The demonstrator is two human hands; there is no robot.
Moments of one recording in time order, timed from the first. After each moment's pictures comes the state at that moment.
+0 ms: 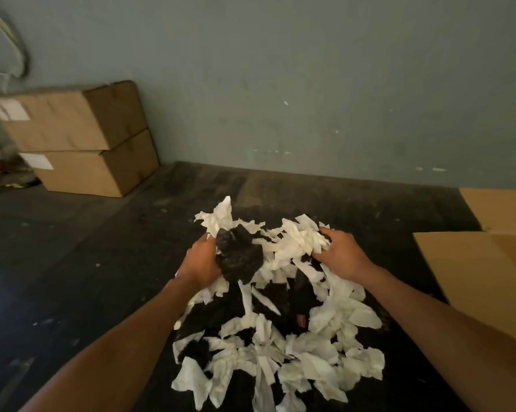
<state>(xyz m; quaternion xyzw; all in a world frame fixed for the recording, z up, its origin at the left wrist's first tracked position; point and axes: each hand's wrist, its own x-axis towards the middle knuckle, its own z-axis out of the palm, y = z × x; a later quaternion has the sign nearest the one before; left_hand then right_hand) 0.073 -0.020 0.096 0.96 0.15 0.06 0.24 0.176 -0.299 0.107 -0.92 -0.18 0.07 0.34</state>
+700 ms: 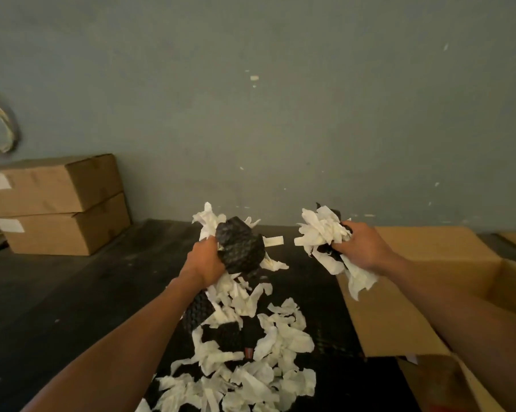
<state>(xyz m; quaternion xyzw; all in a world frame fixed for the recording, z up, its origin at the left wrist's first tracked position) 0.054 -0.173 0.221 0.96 0.08 0.14 0.24 0.116 -0.478 0.253 -0.92 -0.16 -0.07 0.35</state>
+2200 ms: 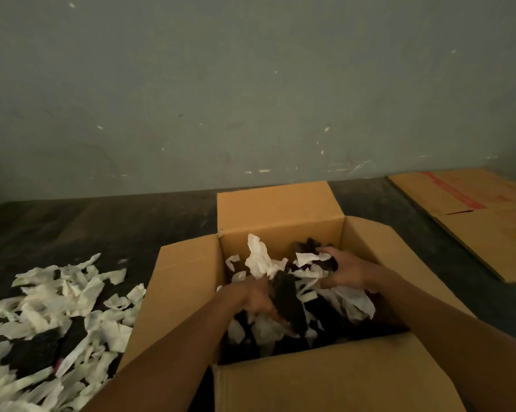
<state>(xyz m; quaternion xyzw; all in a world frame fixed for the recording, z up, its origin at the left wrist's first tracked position) 0.235 -0.652 0.086 0.92 -0.07 -0.33 0.18 0.269 -0.890 0.097 -0.92 -0.05 0.23 0.32</state>
